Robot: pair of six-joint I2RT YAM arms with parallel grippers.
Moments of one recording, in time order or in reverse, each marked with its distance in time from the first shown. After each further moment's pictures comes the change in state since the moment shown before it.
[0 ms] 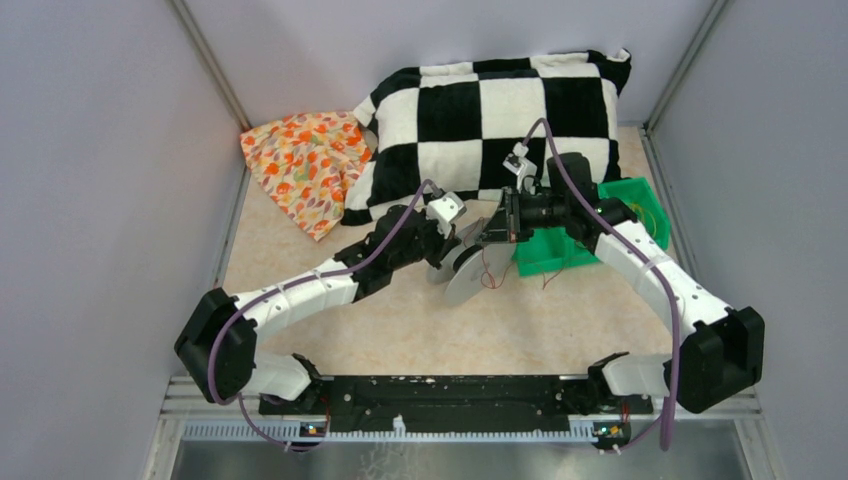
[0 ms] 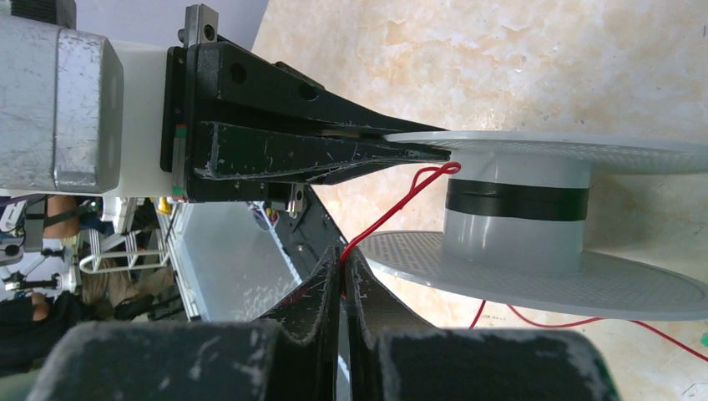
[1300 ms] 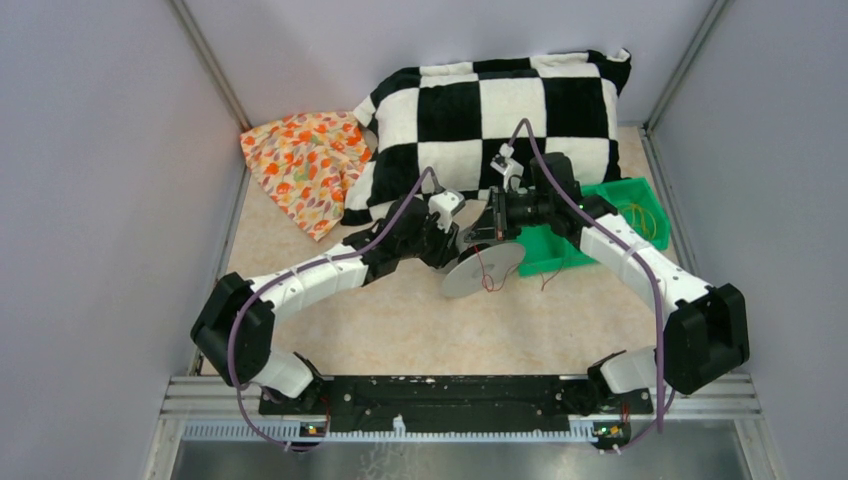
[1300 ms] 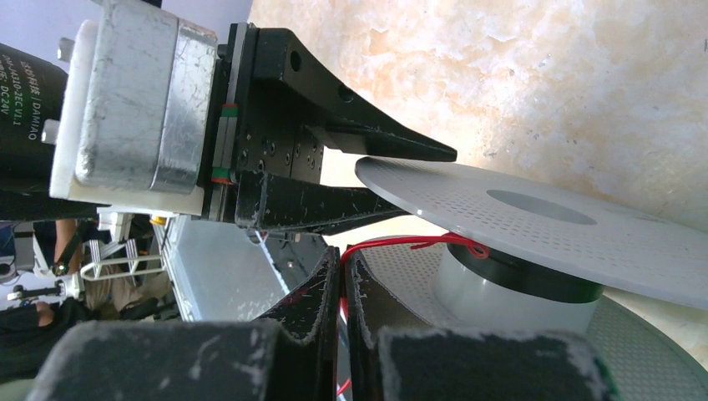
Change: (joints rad) left arm 0.048 0.109 0.106 -0.219 0.050 -0.119; right arm 0.037 0.101 0.000 0.097 0.032 0.035
